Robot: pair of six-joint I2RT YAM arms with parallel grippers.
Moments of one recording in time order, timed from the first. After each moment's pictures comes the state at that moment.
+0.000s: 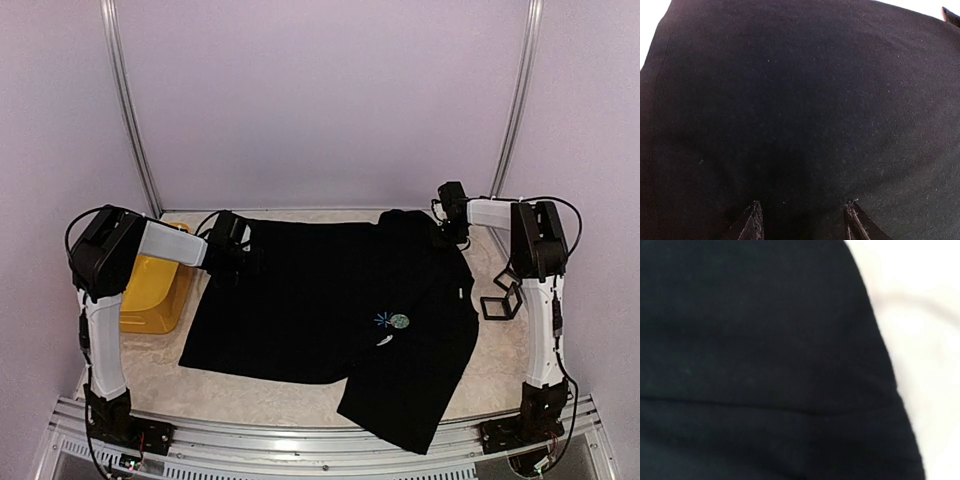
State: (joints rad) left arm -0.43 2.08 1.26 0.02 -0.01 -0.31; right arm 0.16 2.32 1.78 -0.44 0.12 0.02
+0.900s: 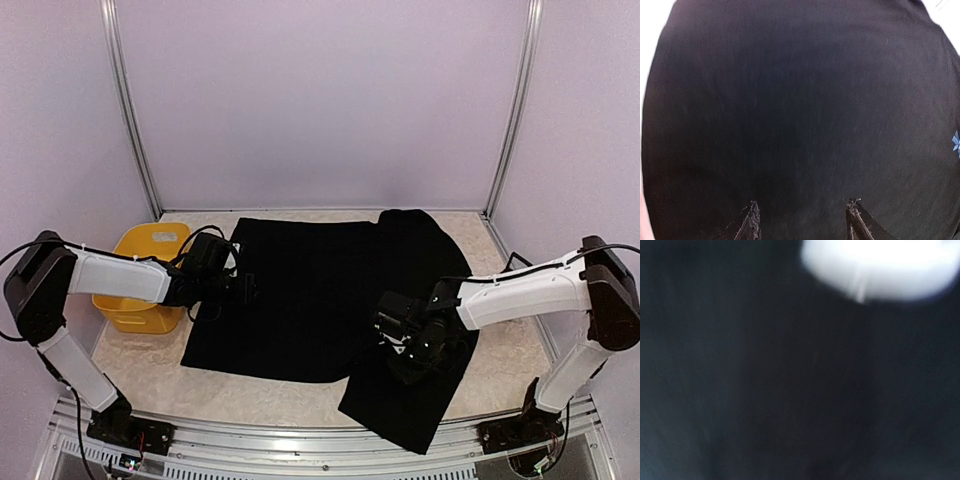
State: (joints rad) left arm -0.58 1.61 0.82 0.05 -0.04 -0.38; right arm 1.01 1.63 0.97 -0.78 0.09 0.46
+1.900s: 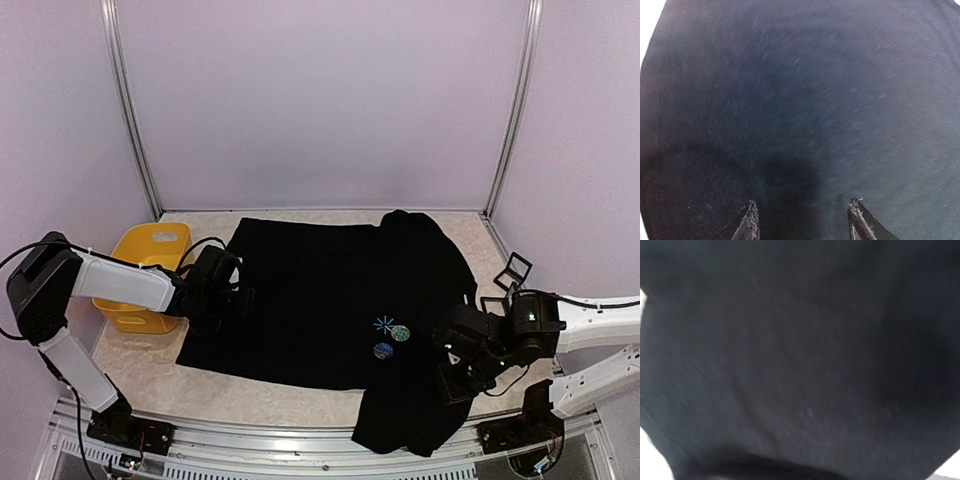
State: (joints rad) left arm -0.63 1.64 0.76 0.02 -0.12 -0.38; right arm 1.20 1.06 0.69 -0.92 0.00 0.99
